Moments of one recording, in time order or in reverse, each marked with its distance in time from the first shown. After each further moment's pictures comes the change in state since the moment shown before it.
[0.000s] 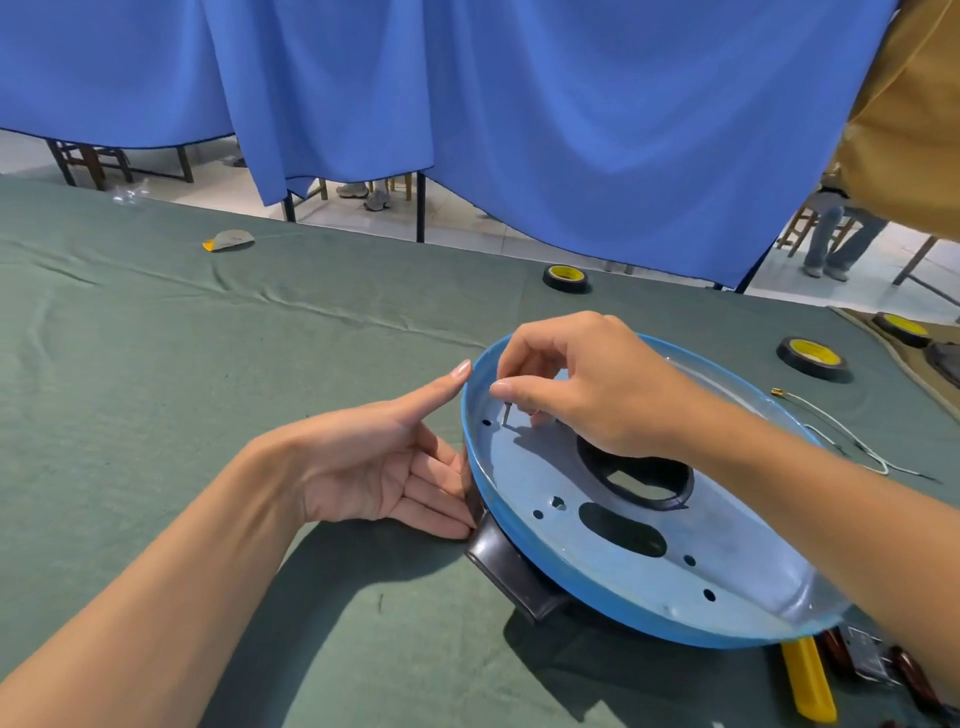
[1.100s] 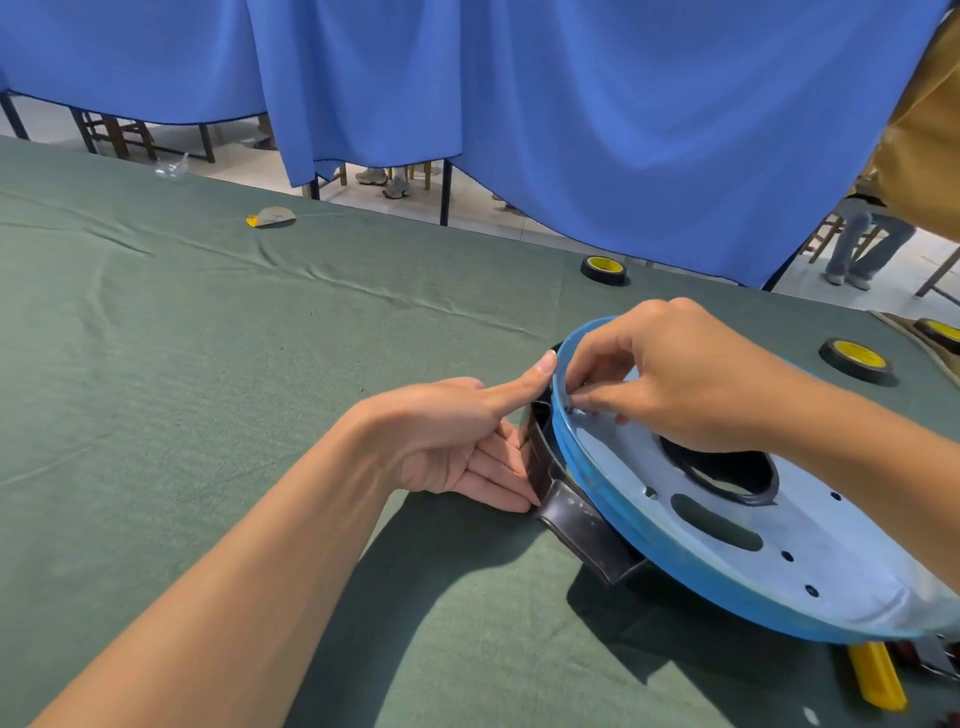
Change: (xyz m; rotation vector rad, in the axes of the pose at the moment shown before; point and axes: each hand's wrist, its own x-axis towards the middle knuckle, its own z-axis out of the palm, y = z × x) left_hand 0.004 0.000 0.010 0.129 0.053 0.122; right_hand -0.007 -0.024 -0.005 -0.218 -0.109 0.028
